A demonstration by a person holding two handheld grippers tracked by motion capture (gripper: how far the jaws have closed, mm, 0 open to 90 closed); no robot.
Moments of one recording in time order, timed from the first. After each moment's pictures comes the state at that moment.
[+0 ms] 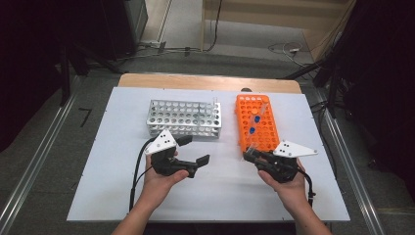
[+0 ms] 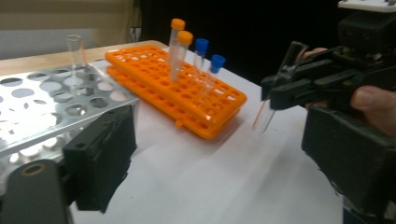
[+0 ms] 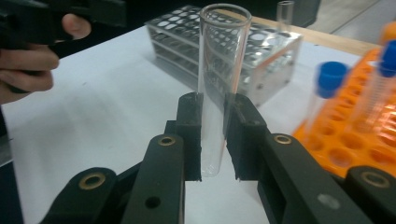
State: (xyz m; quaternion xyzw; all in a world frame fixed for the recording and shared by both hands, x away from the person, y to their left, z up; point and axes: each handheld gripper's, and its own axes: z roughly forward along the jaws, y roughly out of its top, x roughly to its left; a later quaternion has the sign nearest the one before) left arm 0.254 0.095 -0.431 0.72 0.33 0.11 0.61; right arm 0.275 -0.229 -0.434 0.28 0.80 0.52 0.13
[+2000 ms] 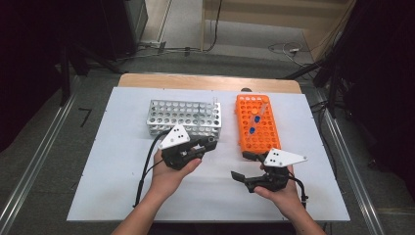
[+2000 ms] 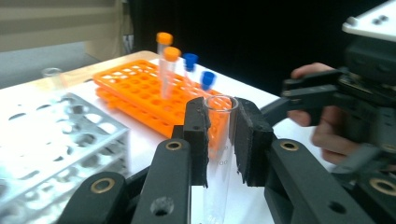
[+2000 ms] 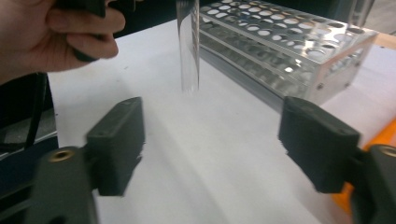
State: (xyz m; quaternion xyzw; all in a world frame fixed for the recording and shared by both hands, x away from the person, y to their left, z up) left arm 0.278 0.080 -0.416 0.73 0.30 0.14 0.60; right arm 0.264 -0.223 -0.446 0.23 0.81 0.52 0.10
